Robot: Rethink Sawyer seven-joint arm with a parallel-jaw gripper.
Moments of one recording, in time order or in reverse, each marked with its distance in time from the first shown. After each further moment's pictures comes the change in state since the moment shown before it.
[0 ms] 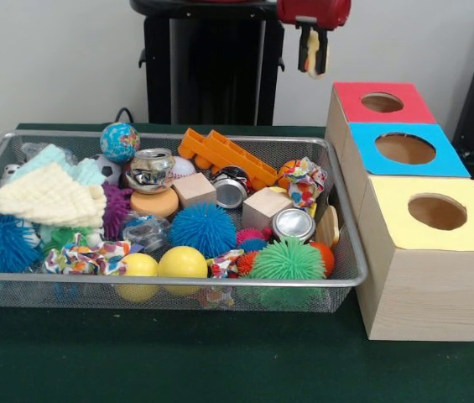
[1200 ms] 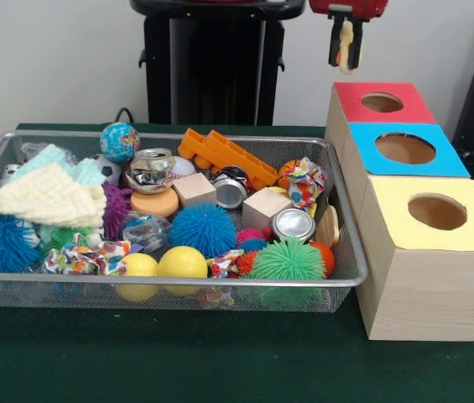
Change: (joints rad) arm 0.241 -0.037 -0.144 -0.173 0.154 0.176 0.000
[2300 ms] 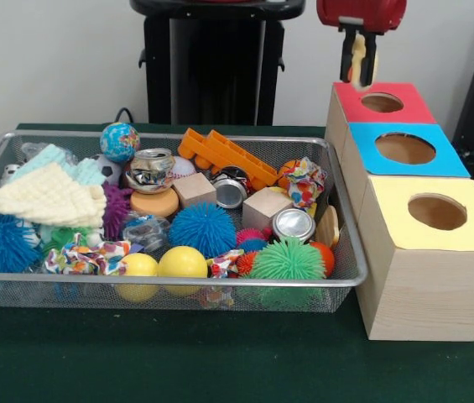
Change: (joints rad) arm 0.016 0.076 -0.044 -0.209 0.066 0.180 0.000
